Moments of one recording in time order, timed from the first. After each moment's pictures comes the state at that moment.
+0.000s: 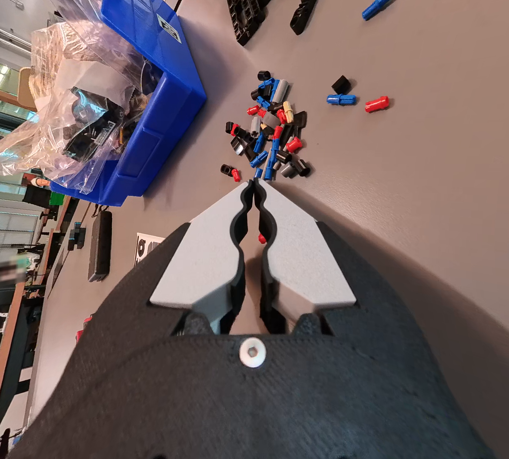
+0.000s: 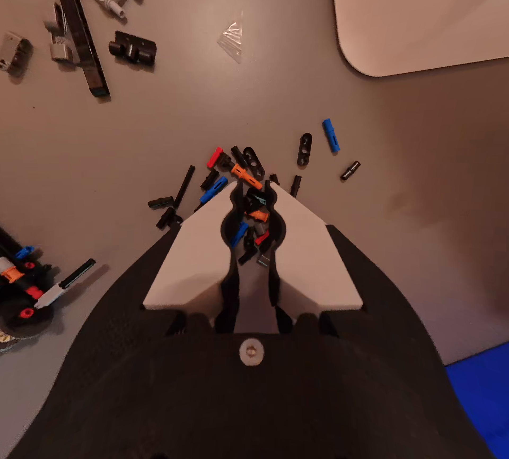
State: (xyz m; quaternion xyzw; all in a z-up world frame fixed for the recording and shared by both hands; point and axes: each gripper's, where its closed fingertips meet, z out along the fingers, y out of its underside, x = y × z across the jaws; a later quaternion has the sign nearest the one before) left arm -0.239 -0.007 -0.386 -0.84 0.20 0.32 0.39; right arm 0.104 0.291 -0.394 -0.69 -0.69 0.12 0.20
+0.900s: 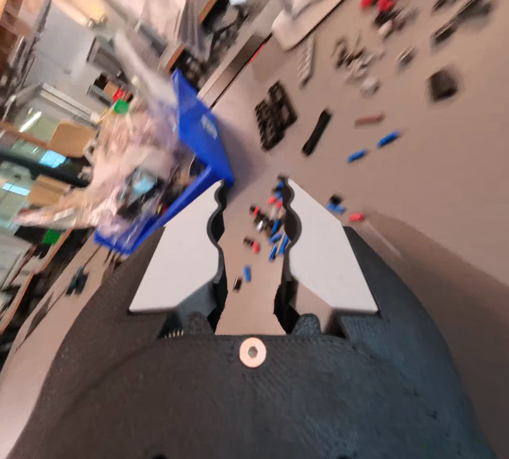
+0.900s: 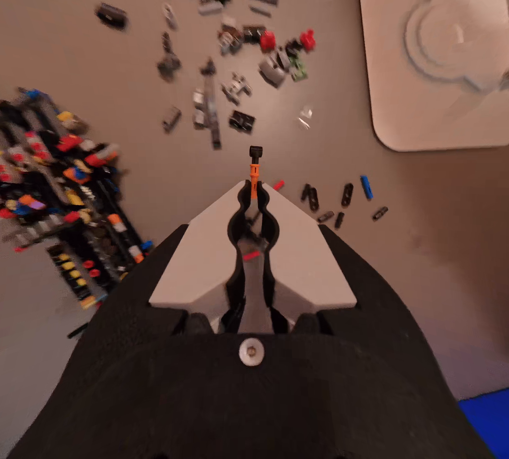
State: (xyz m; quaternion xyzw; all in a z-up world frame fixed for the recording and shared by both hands) left arm -0.197 0.020 -0.313 -0.79 0.20 0.29 0.50; right arm 0.088 0.230 -0.339 -0.64 -0.70 0.21 0.24
